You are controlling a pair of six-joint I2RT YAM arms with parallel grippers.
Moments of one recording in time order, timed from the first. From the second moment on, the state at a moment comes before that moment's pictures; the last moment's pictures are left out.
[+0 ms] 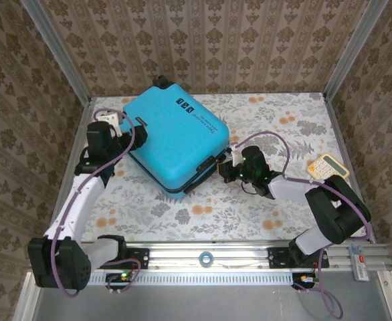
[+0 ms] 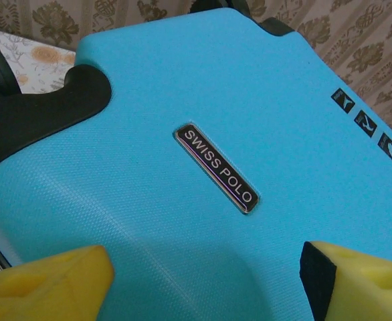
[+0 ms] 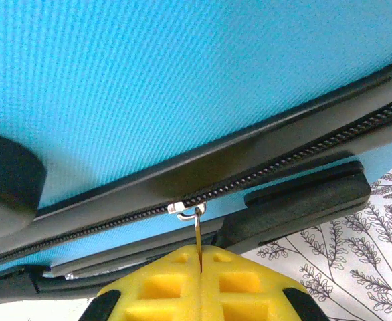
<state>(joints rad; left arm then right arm) -0.12 1.15 0.88 -0.19 0.23 -0.36 0.49 1.52 0.62 0.36 -0.29 0.31</state>
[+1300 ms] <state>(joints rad) -0.80 2.12 2.20 -0.83 -0.37 0.01 0.54 1.55 0.60 0.48 -0.22 0.33</state>
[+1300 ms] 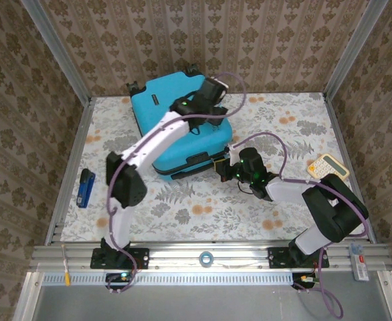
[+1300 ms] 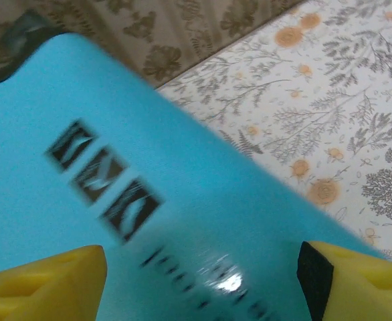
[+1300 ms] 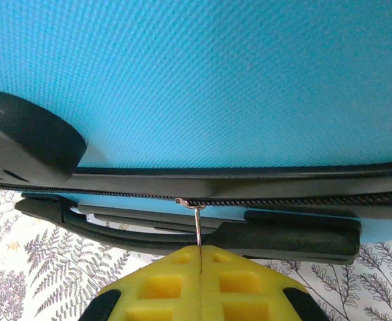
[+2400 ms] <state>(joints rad) -0.82 2.29 2.44 -0.98 -0.34 0.03 0.54 1.64 0.66 0.46 -0.25 0.33</state>
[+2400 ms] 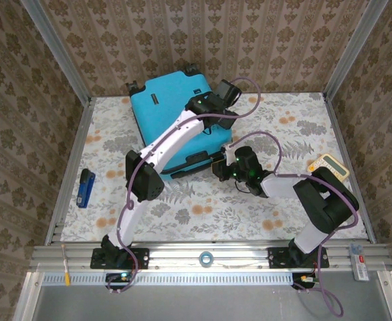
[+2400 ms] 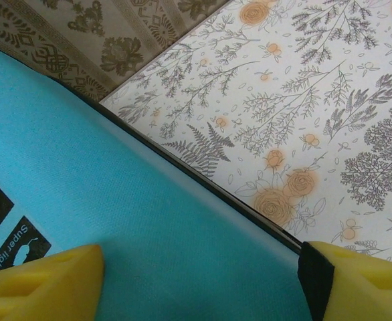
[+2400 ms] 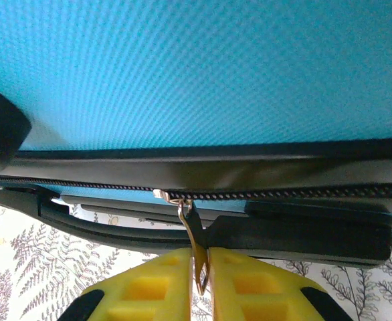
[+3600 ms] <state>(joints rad) -0.82 2.07 1.92 -0.51 -0.41 -0.06 0.49 1.64 0.66 0.48 -0.22 0.64</state>
